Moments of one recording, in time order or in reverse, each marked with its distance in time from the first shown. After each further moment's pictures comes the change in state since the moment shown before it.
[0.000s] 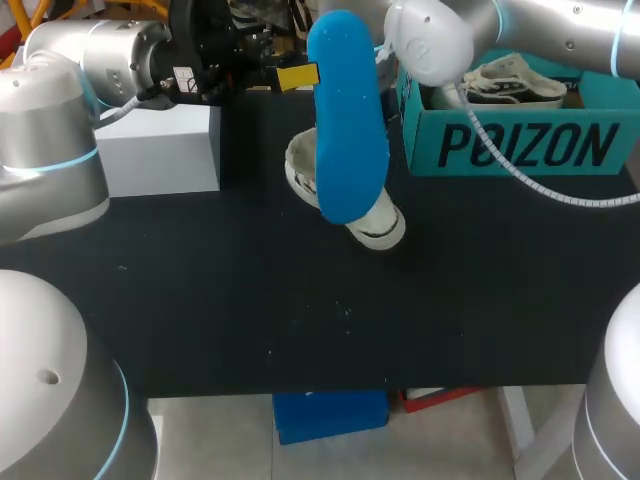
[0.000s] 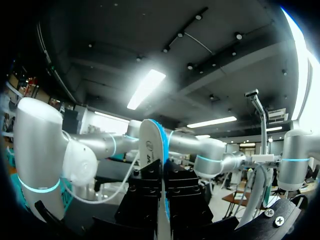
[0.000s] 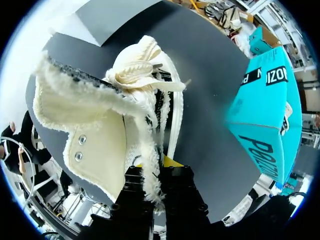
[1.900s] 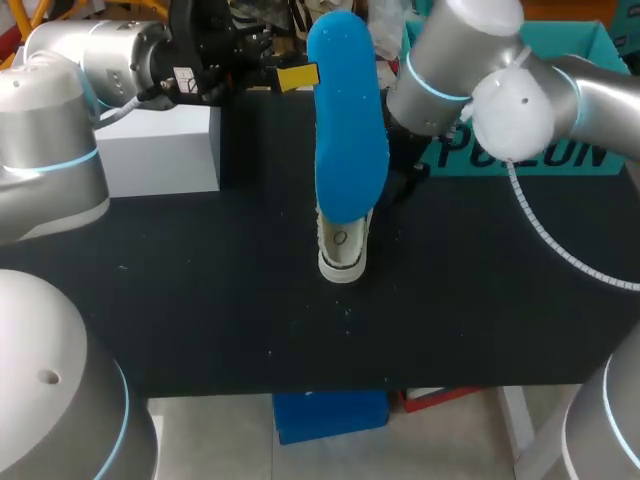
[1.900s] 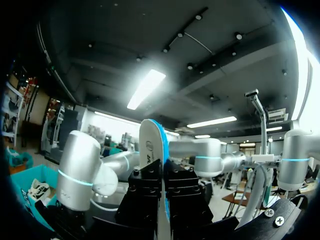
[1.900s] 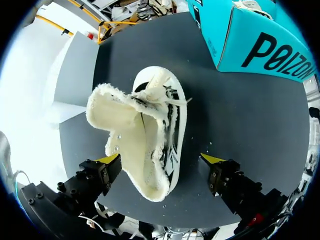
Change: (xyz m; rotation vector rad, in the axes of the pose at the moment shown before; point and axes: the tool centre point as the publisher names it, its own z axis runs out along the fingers) left arm 0.000 0.000 0.000 0.000 0.000 0.000; right arm 0.016 -0.016 0.008 -0.220 0.378 0.698
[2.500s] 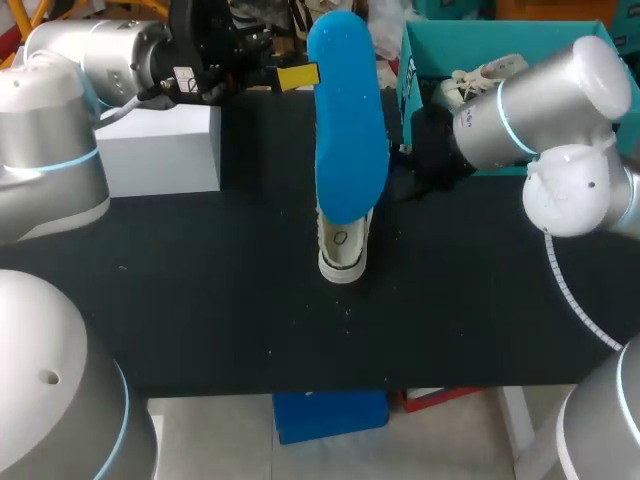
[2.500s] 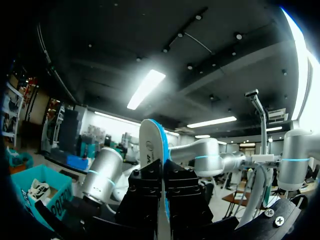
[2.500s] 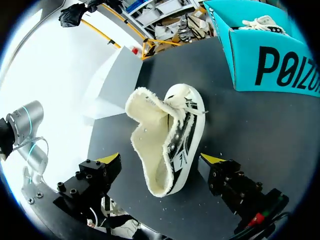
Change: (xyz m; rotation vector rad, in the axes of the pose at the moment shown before) left arm 0.000 0.000 0.000 0.000 0.000 0.000; right arm -0.005 -0.013 -0.031 -0.184 0.338 -0.172
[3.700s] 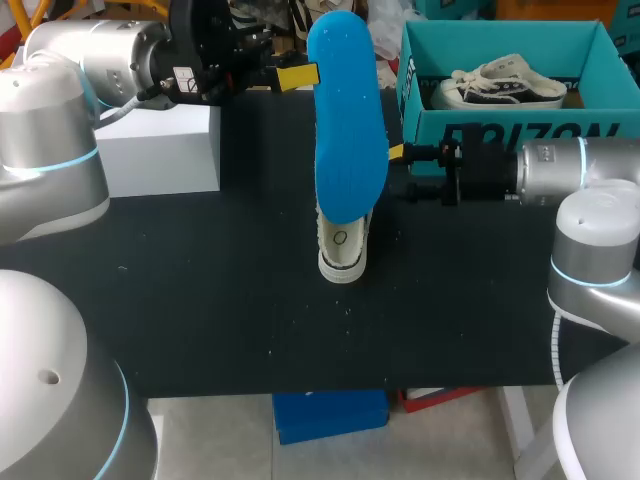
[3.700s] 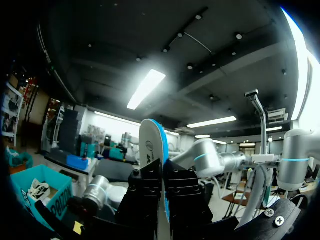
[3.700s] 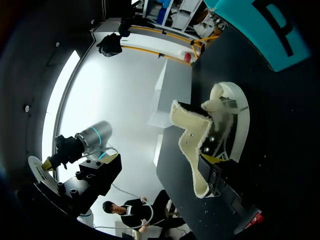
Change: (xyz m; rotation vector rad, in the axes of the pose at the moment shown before) left arm 0.000 0.000 0.000 0.000 0.000 0.000; right arm 0.012 0.012 -0.033 -0.024 0.709 0.160
